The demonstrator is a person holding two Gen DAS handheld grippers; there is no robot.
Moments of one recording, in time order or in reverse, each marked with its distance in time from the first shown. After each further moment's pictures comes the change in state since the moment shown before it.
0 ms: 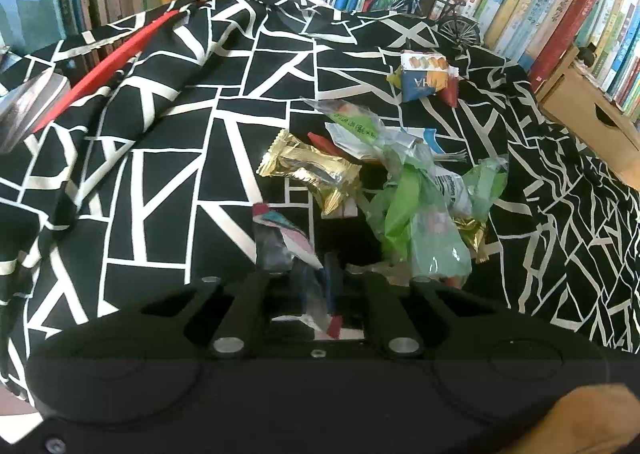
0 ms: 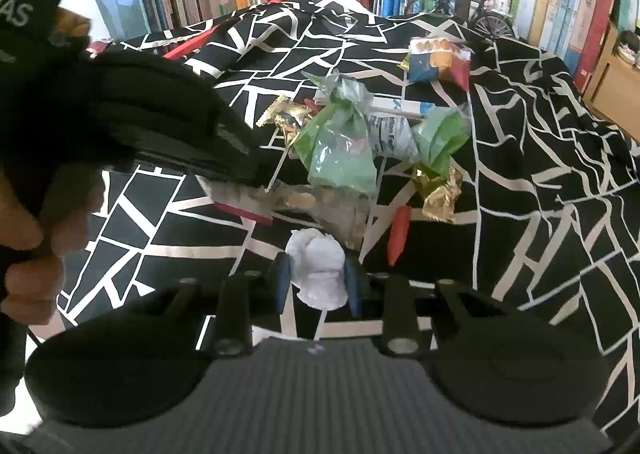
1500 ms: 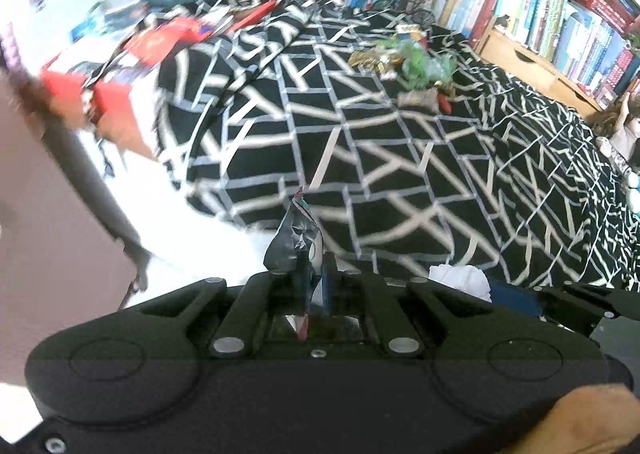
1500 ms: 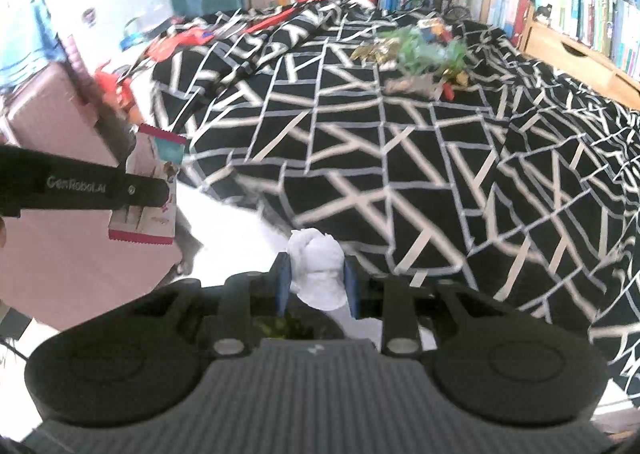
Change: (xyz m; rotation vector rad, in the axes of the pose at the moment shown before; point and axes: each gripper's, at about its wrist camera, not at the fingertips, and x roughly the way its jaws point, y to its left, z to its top) left arm -0.218 0.169 -0.246 0.087 -0.097 -0.077; right arm -0.138 0.202 -0.176 0.107 -0.071 -0.137
